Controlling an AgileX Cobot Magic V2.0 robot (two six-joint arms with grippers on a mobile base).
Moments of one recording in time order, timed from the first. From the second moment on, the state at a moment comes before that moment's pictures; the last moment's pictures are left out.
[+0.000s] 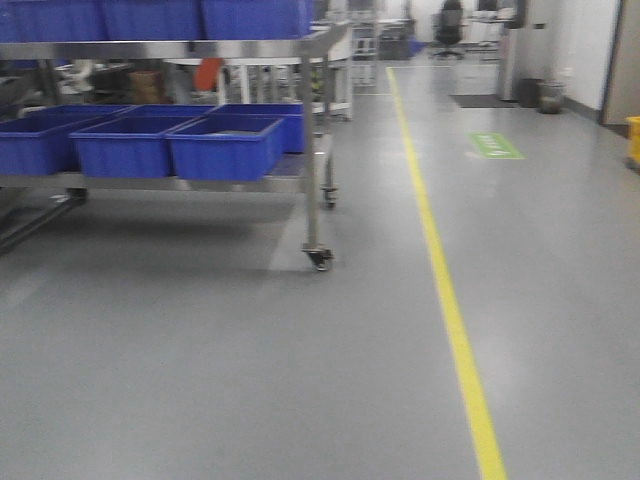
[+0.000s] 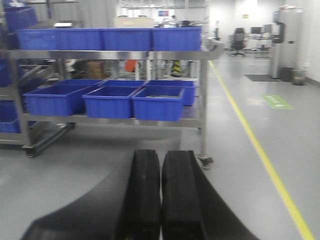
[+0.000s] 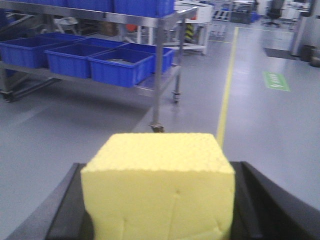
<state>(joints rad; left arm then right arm) 0.00 -0.01 0.00 0.00 0.00 -0.06 0.17 0.27 -0.27 0.03 0.13 -0.02</state>
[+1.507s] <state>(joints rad) 0.00 -0.01 0.00 0.00 0.00 -0.06 0.17 0.27 -0.27 0.03 0.13 -0.02</state>
